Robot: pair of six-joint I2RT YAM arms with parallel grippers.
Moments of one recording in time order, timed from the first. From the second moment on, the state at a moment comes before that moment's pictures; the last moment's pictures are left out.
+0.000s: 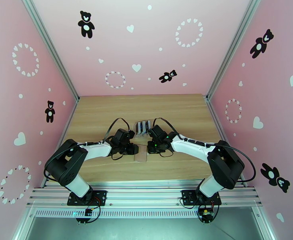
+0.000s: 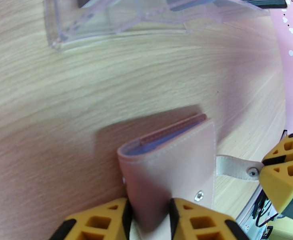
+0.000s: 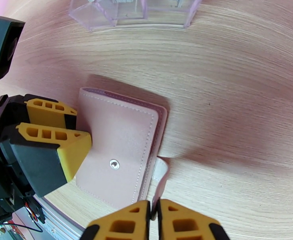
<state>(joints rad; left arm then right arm) -0.59 1.64 0.69 -0.02 0.42 -0.57 0.77 1.60 0.96 -0.49 -0.16 0.64</state>
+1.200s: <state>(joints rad) -0.59 1.65 0.70 -0.02 0.42 -0.57 0.78 1.66 0.96 -0.36 -0.26 0.72</state>
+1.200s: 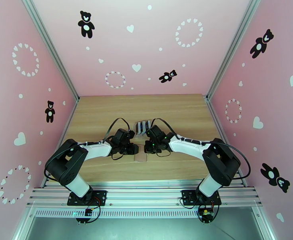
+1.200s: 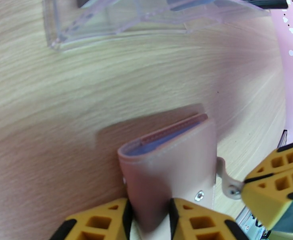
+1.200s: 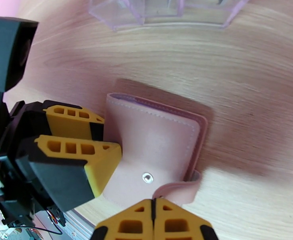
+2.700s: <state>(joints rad) -0.59 1.65 0.70 -0.02 0.43 -0.57 0.80 1.76 1.00 -0.31 -0.31 0.74</state>
